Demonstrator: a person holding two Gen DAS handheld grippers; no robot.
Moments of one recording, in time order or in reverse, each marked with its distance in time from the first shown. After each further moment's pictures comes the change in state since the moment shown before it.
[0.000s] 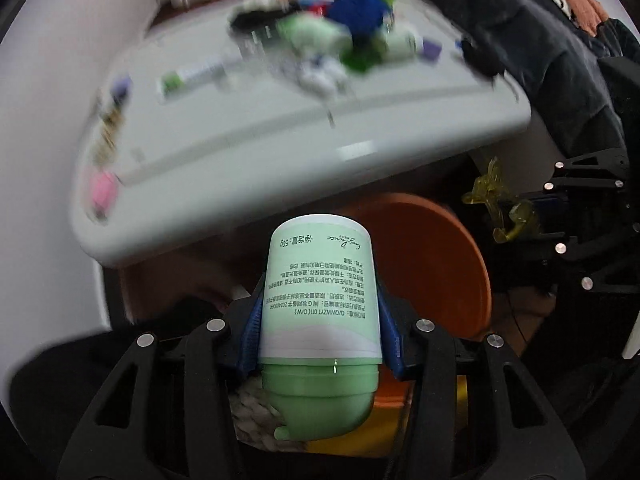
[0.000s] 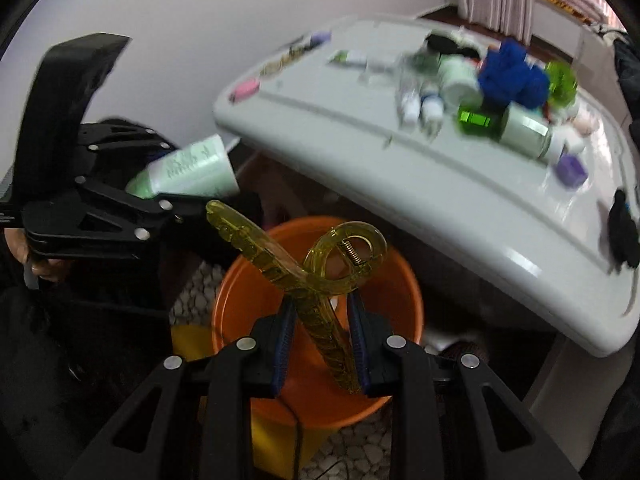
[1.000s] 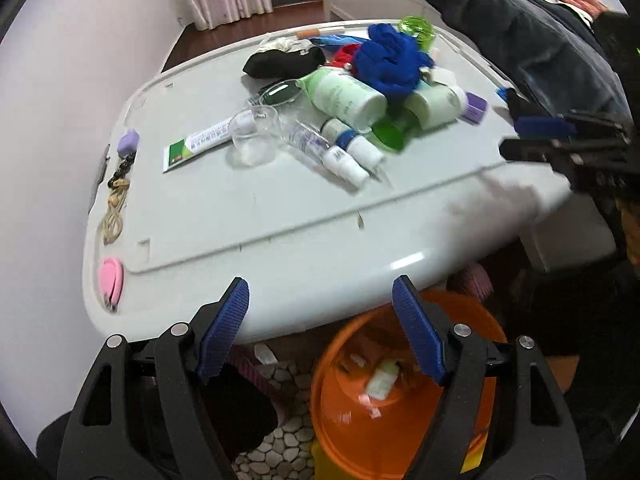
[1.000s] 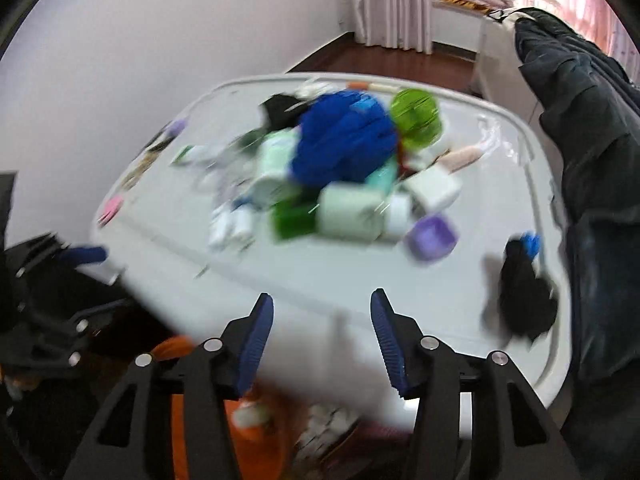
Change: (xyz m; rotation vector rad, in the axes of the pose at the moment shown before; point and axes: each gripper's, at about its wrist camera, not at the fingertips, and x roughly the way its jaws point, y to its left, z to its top) left arm 0.019 0.006 0.089 -0.023 -0.119 0.130; right arm -0.026 -0.128 0.069 0.212 -0.190 -0.247
